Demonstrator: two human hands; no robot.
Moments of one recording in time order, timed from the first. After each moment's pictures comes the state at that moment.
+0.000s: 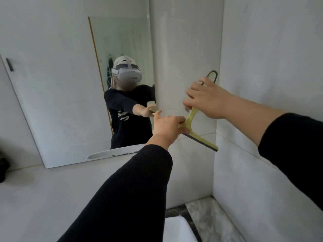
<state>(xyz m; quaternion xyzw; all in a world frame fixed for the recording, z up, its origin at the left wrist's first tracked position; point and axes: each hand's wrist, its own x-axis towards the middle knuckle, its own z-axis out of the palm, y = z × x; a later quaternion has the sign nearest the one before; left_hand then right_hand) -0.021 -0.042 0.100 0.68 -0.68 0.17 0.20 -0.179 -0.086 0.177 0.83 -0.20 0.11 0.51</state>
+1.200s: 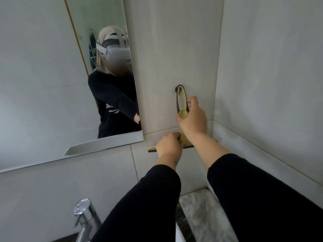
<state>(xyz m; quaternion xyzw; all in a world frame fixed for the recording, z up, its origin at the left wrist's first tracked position) -0.045 -0.126 -0.019 0.77 -0.58 -0.03 0.28 -0.115 -0.161 0.037 0.69 -0.50 0.50 -0.17</state>
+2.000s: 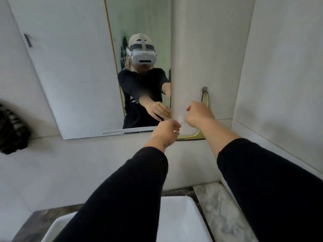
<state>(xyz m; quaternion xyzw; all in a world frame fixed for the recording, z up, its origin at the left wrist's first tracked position) 0.020 -0.028 0.024 0.73 -0.58 -0.08 0.34 -0.091 -0.075 0.084 0.79 -0.54 0.25 -0.12</state>
